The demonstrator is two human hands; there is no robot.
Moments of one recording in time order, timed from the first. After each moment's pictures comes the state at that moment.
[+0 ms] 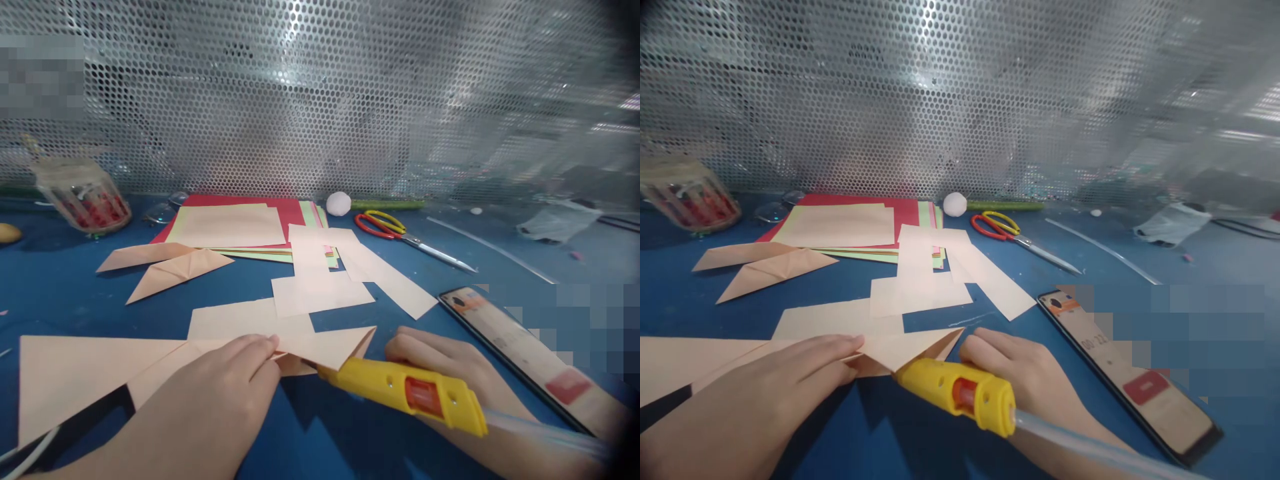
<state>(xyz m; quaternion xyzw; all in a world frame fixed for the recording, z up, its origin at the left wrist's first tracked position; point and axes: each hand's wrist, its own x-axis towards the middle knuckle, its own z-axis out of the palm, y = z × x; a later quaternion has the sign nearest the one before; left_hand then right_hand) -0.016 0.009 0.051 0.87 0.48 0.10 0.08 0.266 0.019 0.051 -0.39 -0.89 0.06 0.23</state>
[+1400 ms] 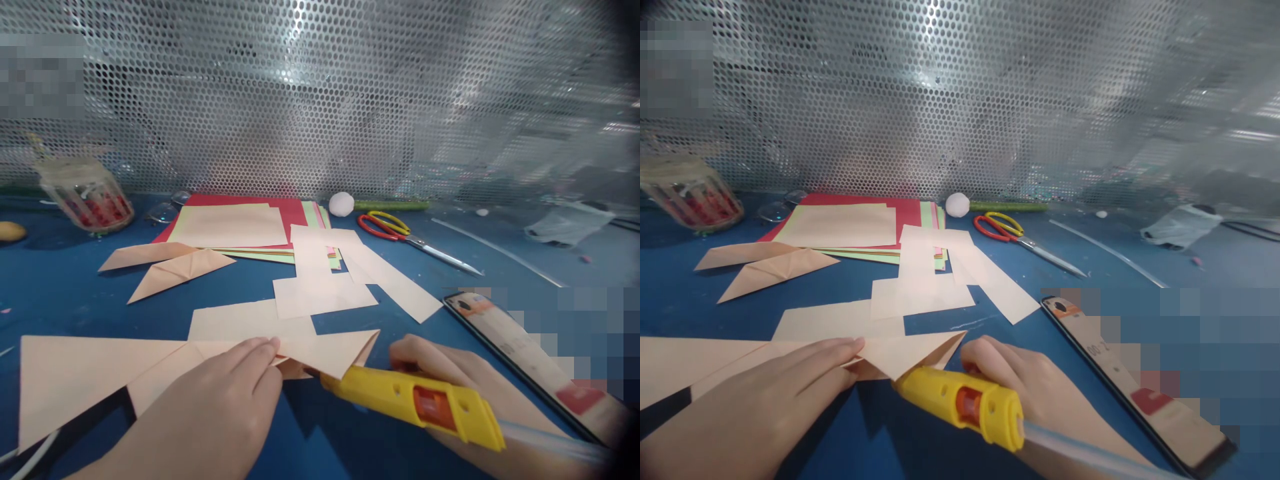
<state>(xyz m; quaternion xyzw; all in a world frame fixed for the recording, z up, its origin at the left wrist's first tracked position) -0.012 0.004 0.066 0.92 0.35 -0.01 -0.17 0.270 0.015 0.038 -0.40 -0.87 0.09 0.29</state>
